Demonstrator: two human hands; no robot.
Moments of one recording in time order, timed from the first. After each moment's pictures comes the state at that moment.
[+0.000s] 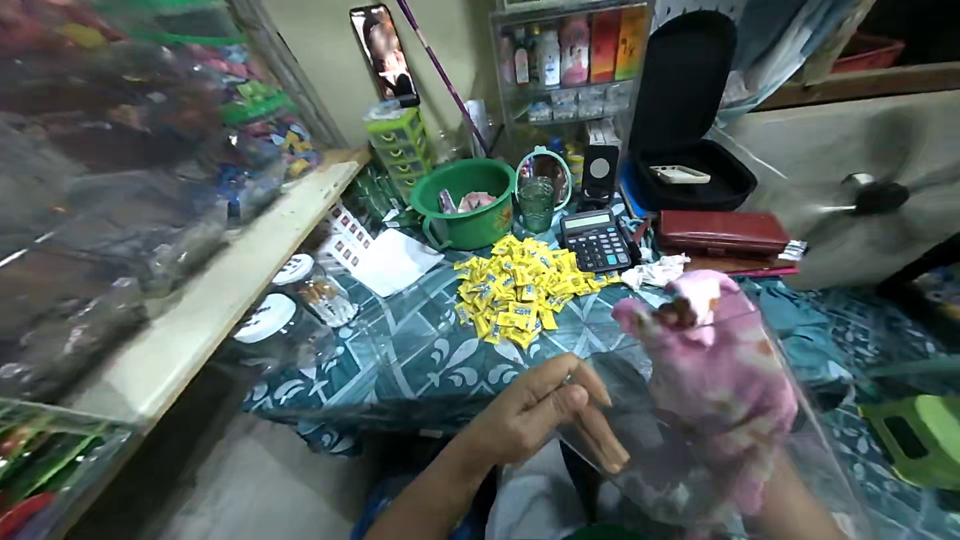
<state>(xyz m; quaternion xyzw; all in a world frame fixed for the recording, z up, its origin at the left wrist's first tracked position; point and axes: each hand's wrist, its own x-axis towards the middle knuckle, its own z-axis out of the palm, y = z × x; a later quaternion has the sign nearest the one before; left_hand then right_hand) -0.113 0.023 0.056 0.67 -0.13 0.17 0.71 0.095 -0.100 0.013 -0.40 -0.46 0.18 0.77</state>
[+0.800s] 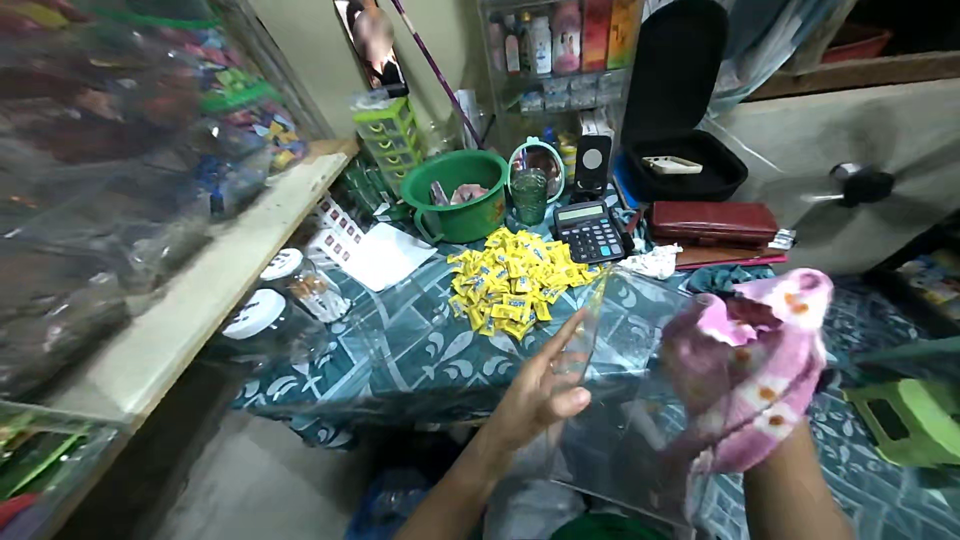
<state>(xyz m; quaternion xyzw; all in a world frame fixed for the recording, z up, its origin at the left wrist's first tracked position) -0.097 0.017 0.016 0.68 0.07 0.24 0.69 0.121 -0.129 0.004 -0.36 -0.28 0.25 0.85</state>
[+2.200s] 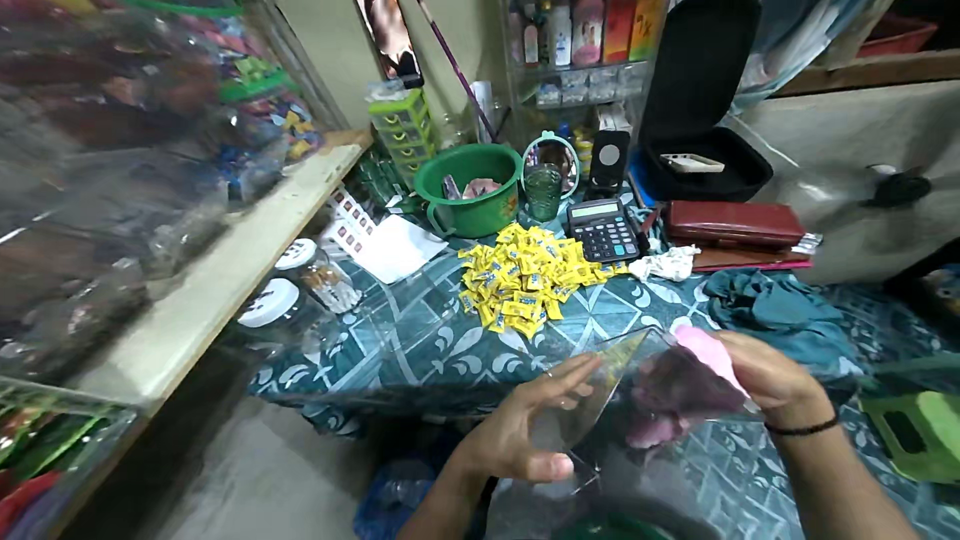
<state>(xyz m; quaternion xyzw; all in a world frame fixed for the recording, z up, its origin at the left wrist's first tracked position) -0.134 0.031 0.002 0.74 -0.07 0.19 0.64 0.157 -0.124 0.021 -0.42 -0.50 0.52 0.55</state>
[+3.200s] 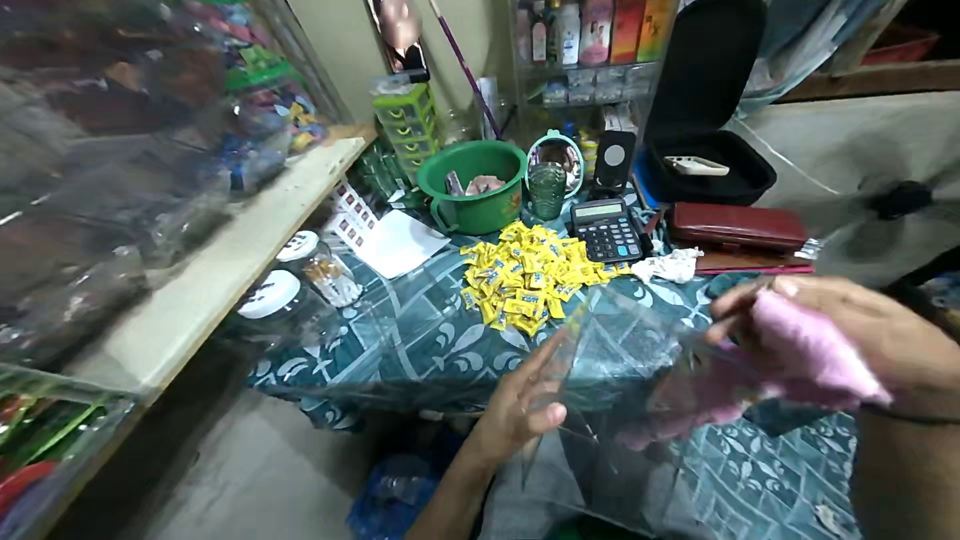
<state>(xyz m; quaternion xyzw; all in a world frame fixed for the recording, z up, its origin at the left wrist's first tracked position) -0.134 0.024 -0.006 0.69 0.10 0.29 0.66 0.170 -0.135 0.112 -0.50 -0.60 0.39 0.48</state>
